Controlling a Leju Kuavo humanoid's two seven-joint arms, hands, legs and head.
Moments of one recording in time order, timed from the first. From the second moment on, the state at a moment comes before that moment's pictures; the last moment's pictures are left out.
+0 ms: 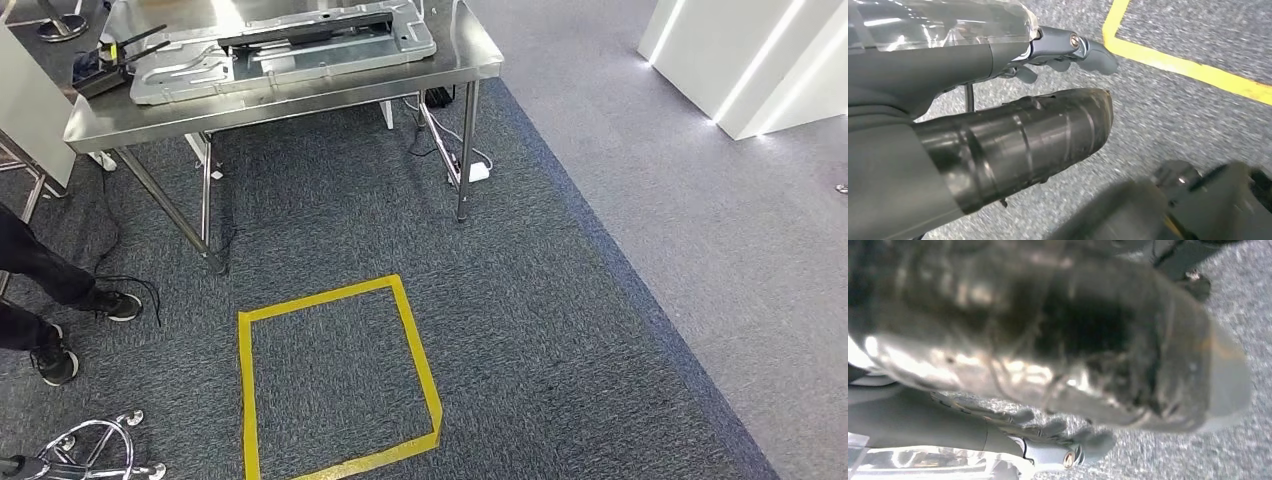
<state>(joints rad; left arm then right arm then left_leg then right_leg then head) -0.06 -0.12 0.81 -0.20 -1.42 0.18 -0.18 -0.04 0.17 -0.52 -0.19 0.73 -0.30 -0.05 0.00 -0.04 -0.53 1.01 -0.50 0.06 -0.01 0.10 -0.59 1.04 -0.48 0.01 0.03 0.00</state>
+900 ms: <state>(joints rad) -0.05 -0.12 0.81 -0.20 -1.42 0.18 -0.16 -0.04 0.17 -0.51 -0.19 0.75 -0.29 -0.03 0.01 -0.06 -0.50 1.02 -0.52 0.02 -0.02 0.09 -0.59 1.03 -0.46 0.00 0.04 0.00</state>
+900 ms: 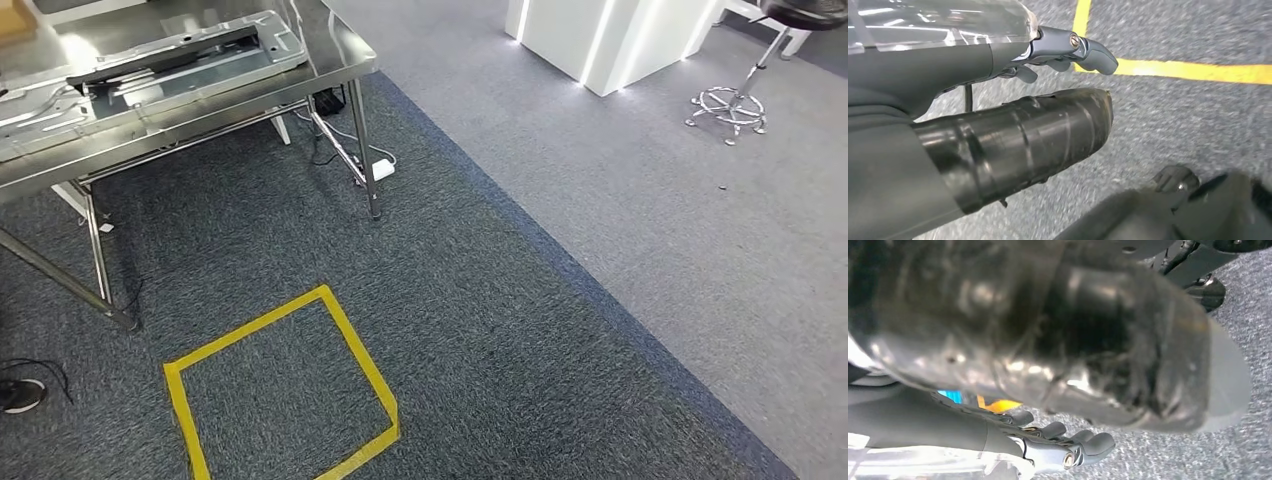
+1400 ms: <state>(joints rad) -0.06 -0.12 0.82 -0.20 -1.42 0.18 -0.15 -0.04 0.17 -0.51 -0.19 0.76 -0.29 -0.02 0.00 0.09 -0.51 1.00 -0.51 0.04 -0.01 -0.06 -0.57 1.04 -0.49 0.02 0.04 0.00</state>
